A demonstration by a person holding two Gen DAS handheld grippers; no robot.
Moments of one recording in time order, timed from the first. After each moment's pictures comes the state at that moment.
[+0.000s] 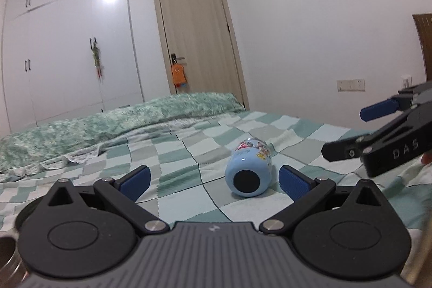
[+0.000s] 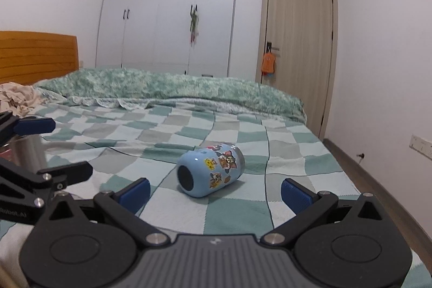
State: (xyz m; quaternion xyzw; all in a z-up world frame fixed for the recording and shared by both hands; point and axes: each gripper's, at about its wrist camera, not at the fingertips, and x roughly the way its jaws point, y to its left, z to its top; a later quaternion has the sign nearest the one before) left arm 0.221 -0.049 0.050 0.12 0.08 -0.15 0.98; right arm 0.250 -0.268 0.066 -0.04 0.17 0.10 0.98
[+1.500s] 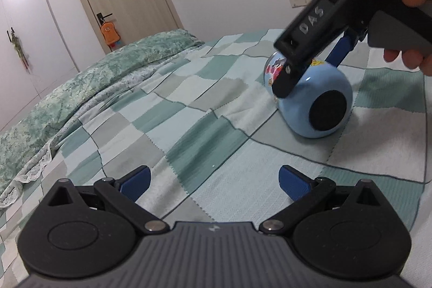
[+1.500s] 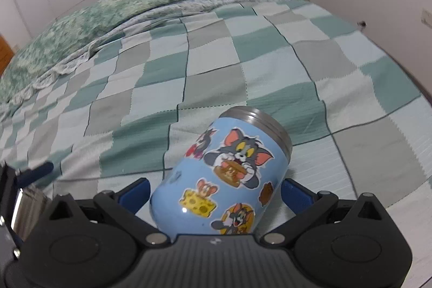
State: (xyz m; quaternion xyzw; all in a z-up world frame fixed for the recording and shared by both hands) left arm 0.435 0.012 -0.001 0.27 0.20 -0.27 0.90; right arm 0.523 -0.204 0.034 0.13 0.42 0.02 0.90
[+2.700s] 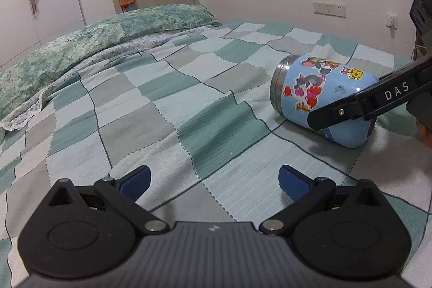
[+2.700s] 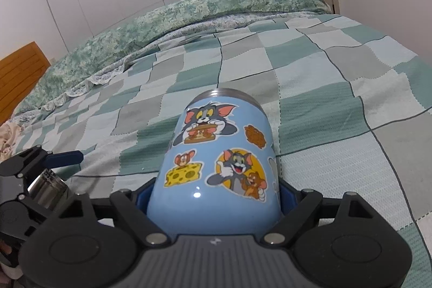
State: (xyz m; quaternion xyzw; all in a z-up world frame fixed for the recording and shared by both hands) left arm 0.472 0.036 -0.001 0.17 0.27 -0.26 0.91; right arm 0.502 -0.204 -0.004 0.13 0.34 0.11 0.92
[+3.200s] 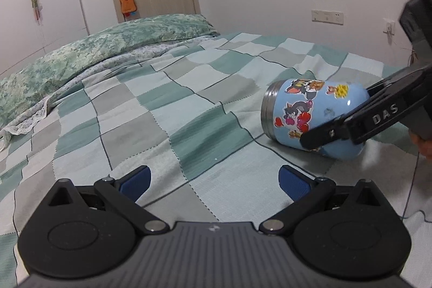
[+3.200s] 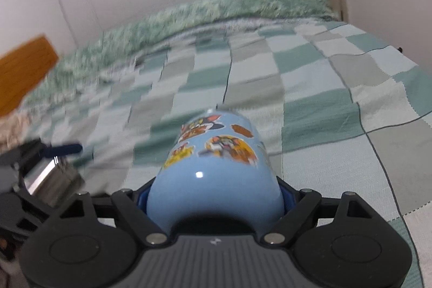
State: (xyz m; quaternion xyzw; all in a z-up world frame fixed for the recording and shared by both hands) left arm 0.443 0.030 0.014 0.17 0.25 -0.26 0.92; right arm 0.485 -0.202 0.005 0.10 0.36 0.13 0.92
